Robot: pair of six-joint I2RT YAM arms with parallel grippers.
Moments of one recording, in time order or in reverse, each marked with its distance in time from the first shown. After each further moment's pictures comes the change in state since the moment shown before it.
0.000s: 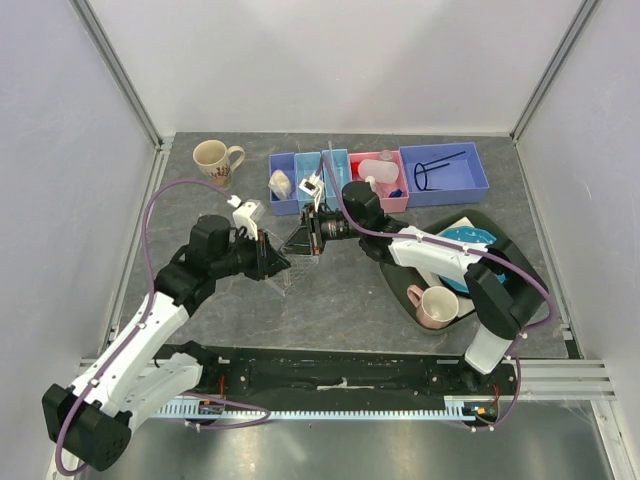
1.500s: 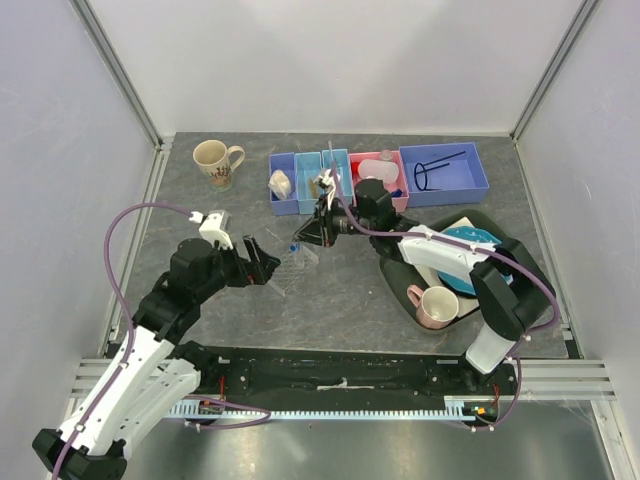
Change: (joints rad) left arm -0.005 -0.249 -0.089 -0.040 -0.305 -0.140; right arm -0.080 -0.028 -0.051 0.005 0.098 -0.225
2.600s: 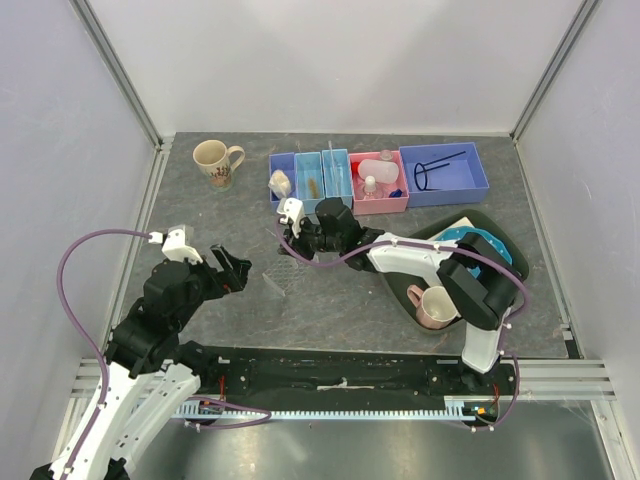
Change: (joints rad) left arm 0.000 -0.214 0.055 -0.255 -0.292 -0.082; right arm 0.174 0.150 0.095 -0.119 0.292 -0.496
